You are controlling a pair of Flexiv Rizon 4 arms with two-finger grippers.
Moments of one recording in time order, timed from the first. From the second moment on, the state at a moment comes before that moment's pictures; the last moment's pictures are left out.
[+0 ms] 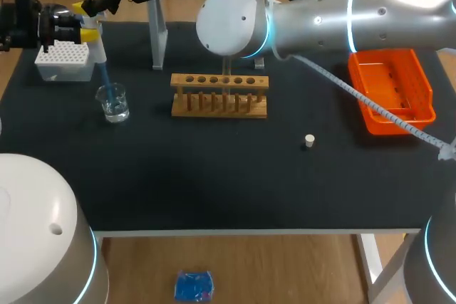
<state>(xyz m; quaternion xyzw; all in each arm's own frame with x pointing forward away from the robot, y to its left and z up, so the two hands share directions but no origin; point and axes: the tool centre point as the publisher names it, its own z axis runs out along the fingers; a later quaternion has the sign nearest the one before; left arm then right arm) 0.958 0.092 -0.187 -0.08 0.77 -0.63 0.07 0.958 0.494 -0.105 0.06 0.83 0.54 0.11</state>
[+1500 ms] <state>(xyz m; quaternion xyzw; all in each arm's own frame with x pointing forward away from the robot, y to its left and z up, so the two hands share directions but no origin) 0.958 0.092 -0.186 -0.08 0.77 -0.63 0.07 0.926 0.275 -0.104 0.00 0.86 0.49 0.15</state>
